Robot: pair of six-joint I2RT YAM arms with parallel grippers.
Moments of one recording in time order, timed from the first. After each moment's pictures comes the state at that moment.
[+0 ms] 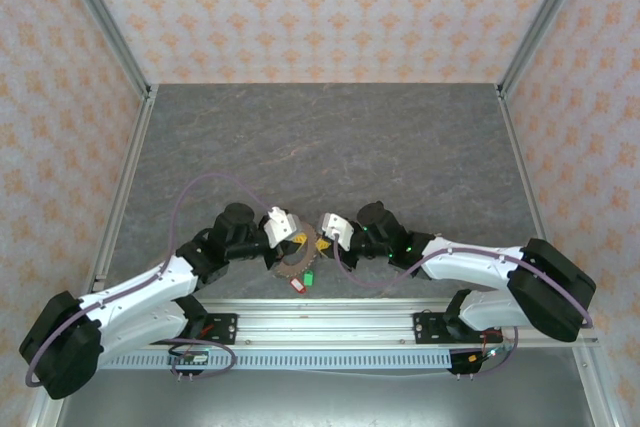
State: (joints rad) left arm -0.65 0.93 0.35 0.07 0.42 0.22; right arm 0.91 1.26 0.48 0.22 -0.35 -0.24
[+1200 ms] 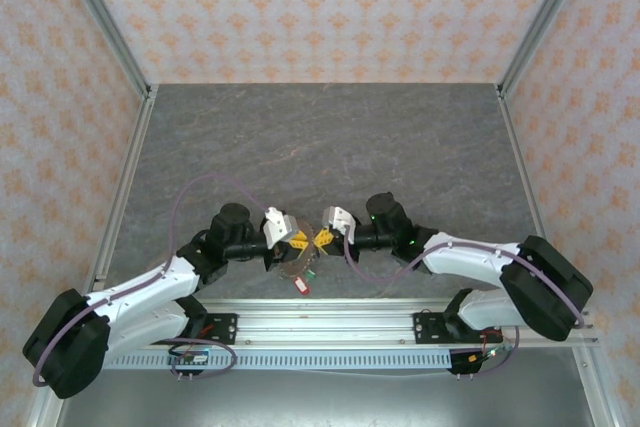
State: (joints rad) left arm -0.60 0.96 0.31 0.18 0.59 0.19; right arm 0.81 1.30 0.48 0.34 -0.62 -0.24
